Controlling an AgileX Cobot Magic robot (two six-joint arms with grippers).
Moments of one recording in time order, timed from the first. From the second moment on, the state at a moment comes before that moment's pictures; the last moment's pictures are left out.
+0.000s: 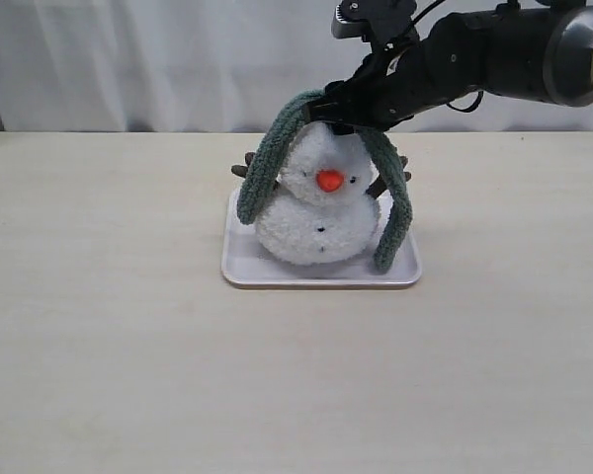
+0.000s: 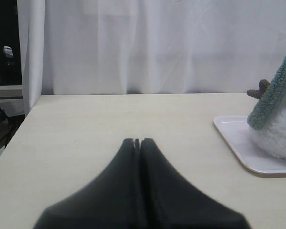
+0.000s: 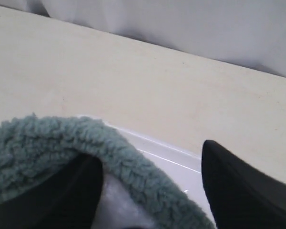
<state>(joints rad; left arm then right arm) -0.05 0.00 0.00 -0.22 0.21 0.21 0.37 1.97 -1.53 0.04 0.37 -0.02</state>
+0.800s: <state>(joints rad) -0.05 0.00 0.00 -0.22 0.21 0.21 0.37 1.94 -1.78 0.08 0.82 -0.16</state>
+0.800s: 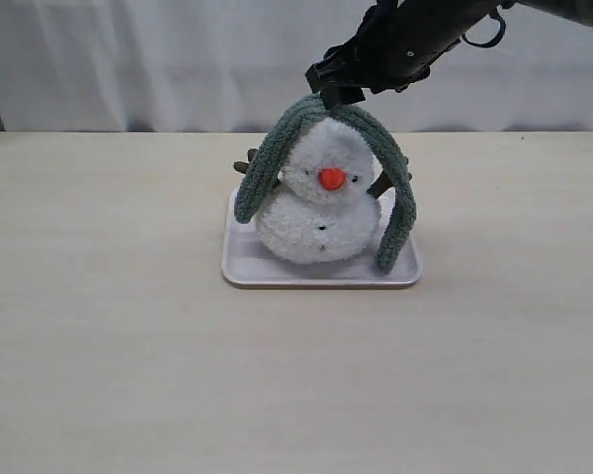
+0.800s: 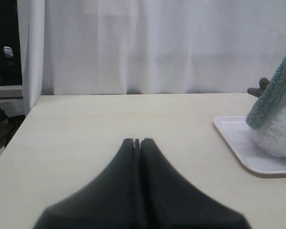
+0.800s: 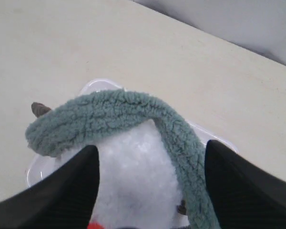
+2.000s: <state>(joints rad) -0.05 0.00 0.00 -0.45 -0.04 0.22 0.33 1.29 -0.83 0.21 0.01 -0.13</state>
